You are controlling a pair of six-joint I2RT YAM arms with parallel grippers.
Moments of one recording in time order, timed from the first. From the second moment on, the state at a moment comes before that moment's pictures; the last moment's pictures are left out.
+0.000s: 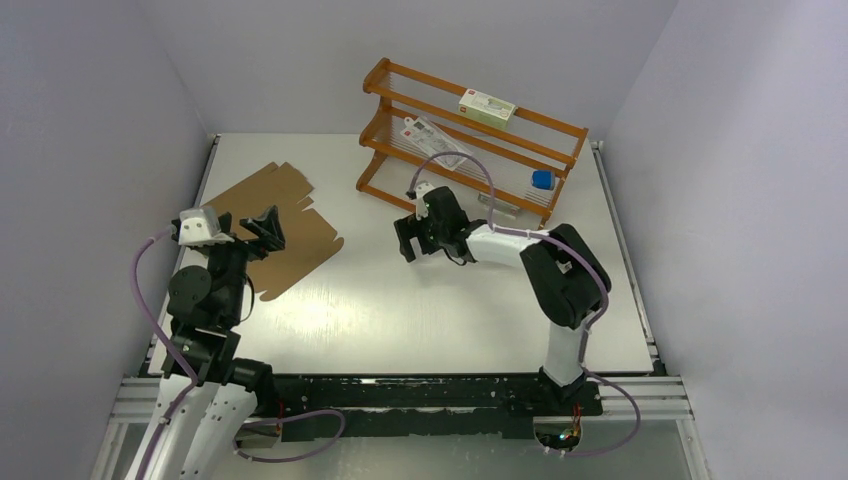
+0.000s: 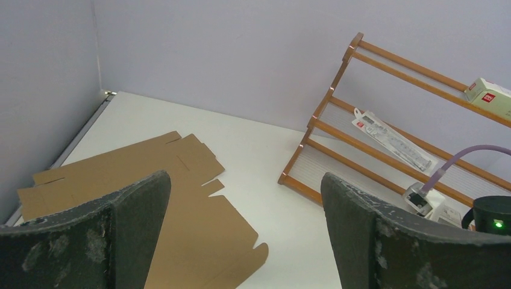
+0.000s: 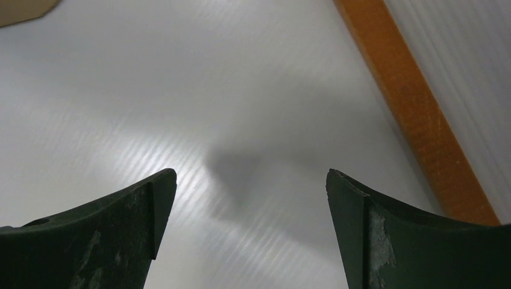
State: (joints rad) left arm -0.23 0.40 0.57 -0.01 -0.27 -0.24; right arm 0.64 1.85 1.07 0.06 -0.09 0.09
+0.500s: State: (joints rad) left arm -0.23 0.44 0.57 -0.01 -0.29 -0.24; right arm 0.49 1.95 1.15 0.04 -0.07 0.12
